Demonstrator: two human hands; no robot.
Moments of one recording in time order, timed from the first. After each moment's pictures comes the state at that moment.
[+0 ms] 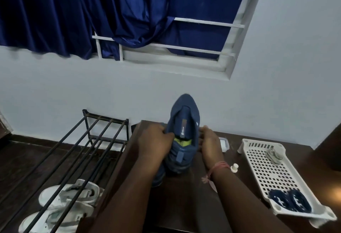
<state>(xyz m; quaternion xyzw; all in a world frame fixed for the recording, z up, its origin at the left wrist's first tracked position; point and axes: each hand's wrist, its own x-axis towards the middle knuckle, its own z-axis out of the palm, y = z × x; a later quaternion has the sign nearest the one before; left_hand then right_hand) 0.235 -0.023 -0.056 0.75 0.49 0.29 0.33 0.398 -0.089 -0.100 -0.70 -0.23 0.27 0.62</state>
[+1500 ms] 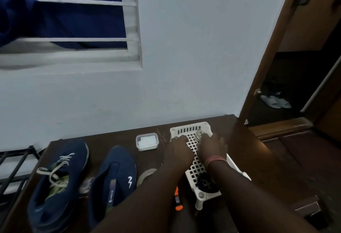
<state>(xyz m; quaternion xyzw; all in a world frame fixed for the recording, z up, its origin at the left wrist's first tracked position) 0.519 -0.159 -0.139 0.90 0.26 0.14 0.31 0.618 -0.243 -0.161 -0.98 -0.19 -0.03 0.11</state>
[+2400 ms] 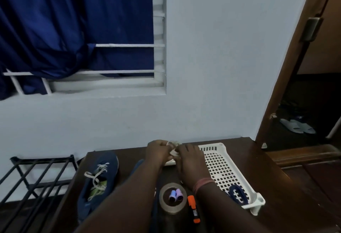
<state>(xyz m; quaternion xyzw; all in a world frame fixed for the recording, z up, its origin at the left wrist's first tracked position) 0.436 -0.088 -0.061 0.60 0.41 0.23 0.64 0.512 -0.193 -0.107 -0.83 -0.47 -0.19 0.24</state>
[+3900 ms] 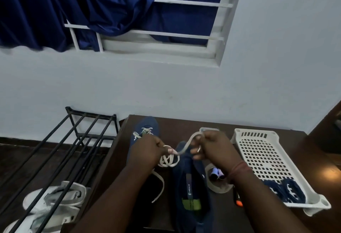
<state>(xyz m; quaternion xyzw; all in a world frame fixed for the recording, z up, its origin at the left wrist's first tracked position) 0.258 -0.028 -0.097 0.80 0.47 0.14 0.35 0.422 -0.145 -0.079 -0.69 -0.32 0.36 0.53</state>
